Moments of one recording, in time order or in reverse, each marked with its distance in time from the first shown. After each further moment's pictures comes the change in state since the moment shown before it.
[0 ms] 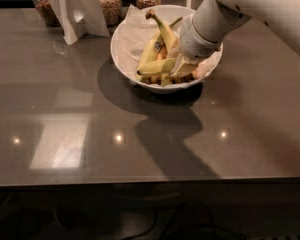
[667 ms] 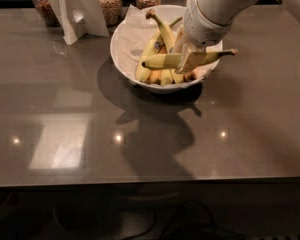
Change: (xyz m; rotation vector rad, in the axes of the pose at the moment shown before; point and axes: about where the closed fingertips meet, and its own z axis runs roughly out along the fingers) arm -0.012 0.006 -0.046 -0.018 0.051 -0.025
